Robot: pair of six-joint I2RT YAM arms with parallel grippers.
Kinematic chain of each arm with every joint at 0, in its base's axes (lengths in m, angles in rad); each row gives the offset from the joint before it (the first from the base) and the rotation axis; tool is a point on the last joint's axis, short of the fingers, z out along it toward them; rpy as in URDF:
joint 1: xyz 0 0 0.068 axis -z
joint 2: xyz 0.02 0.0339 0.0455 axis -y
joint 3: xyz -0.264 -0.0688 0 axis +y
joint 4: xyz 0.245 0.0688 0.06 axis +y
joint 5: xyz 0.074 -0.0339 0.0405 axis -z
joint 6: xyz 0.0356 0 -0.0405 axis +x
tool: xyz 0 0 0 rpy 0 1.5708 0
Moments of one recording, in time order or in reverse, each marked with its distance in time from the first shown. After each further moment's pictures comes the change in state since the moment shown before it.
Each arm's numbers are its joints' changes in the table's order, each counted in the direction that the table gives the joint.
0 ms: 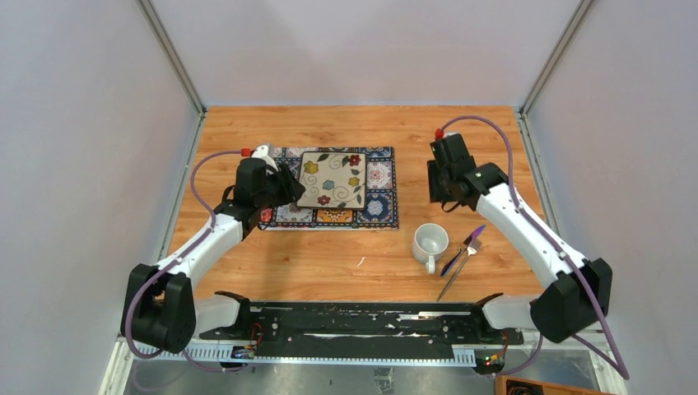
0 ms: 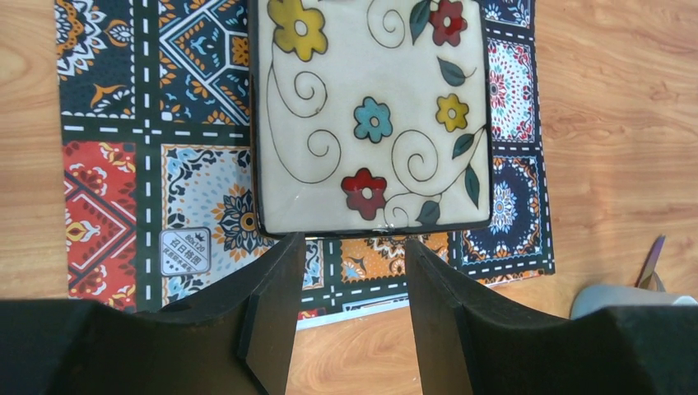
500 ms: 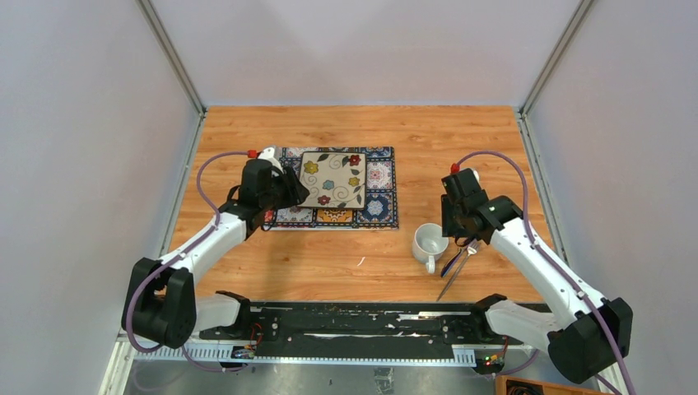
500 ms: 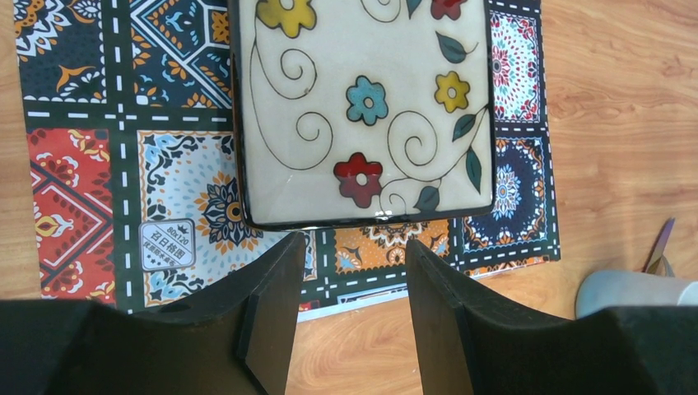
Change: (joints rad) left arm 0.033 -0.016 0.000 0.009 -0.013 0.003; right arm 0.000 0.279 0.299 0.124 -0.003 0.113
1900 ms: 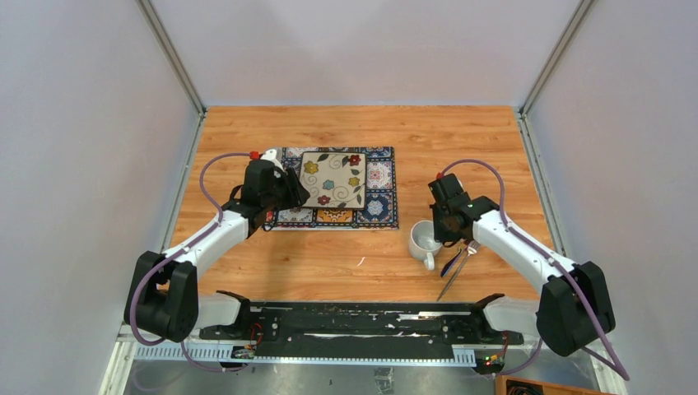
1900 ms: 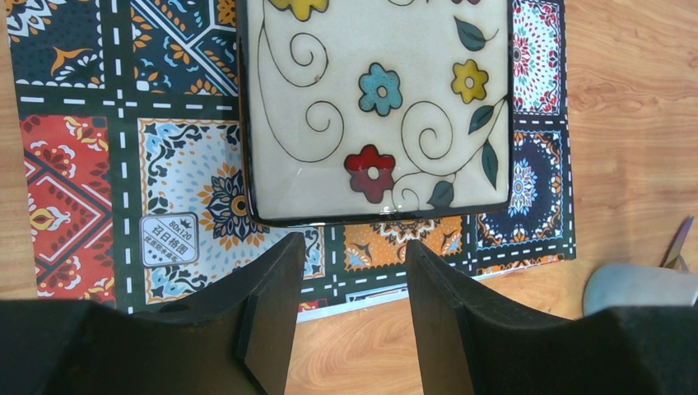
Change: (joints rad) left arm 0.003 -0.040 0.000 0.001 -0.004 0.000; right arm 0.000 -0.151 0.146 -0.186 -0.097 0.015
